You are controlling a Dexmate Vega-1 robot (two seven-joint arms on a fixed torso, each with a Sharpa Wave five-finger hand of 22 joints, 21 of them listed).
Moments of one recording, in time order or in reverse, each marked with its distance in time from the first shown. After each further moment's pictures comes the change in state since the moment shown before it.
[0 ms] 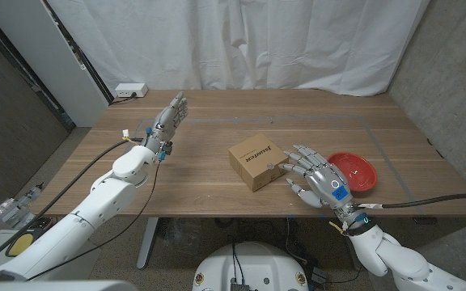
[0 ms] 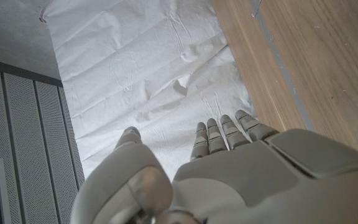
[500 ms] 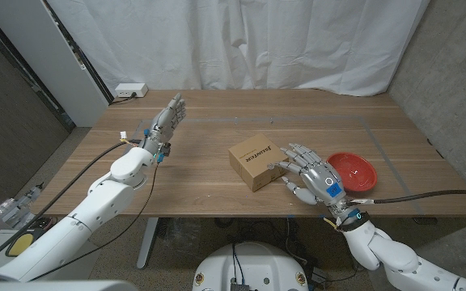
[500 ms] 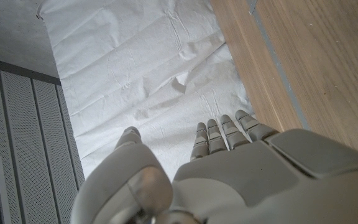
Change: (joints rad) left arm 0.019 0.004 -0.013 -0.011 -0.002 -0.001 0.010; left_hand 0.000 0.000 0.000 0.000 0.000 0.000 0.000 0.000 0.000 0.000 0.000 0.000 0.000 0.000 0.000 0.000 0.000 0.000 0.000 0.000 0.000; right arm 0.078 0.036 -0.048 0.060 0.008 0.033 -0.002; right_hand 0.000 0.000 -0.016 0.009 0.004 -0.049 0.006 0.009 0.036 -0.043 0.032 0.000 0.013 -0.021 0.000 0.000 0.006 -0.010 -0.001 -0.004 0.005
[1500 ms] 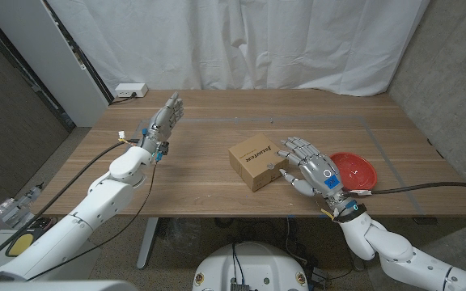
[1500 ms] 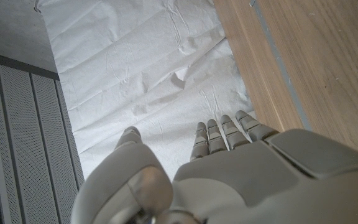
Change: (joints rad) left arm -0.020 -0.014 -0.001 0.042 -0.010 -0.018 -0.018; left_hand 0.004 0.004 -0.007 0.000 0.000 0.006 0.002 0.000 0.000 0.000 0.000 0.000 0.000 -0.009 -0.002 0.000 0.000 -0.009 -0.002 0.000 0.000; right arm 0.043 0.004 -0.012 0.002 0.026 0.008 0.012; right_hand -0.002 0.028 -0.073 0.015 0.014 -0.222 0.006 0.191 0.325 -0.048 0.034 0.063 0.107 0.021 0.000 0.021 0.036 0.008 0.000 0.000 0.005
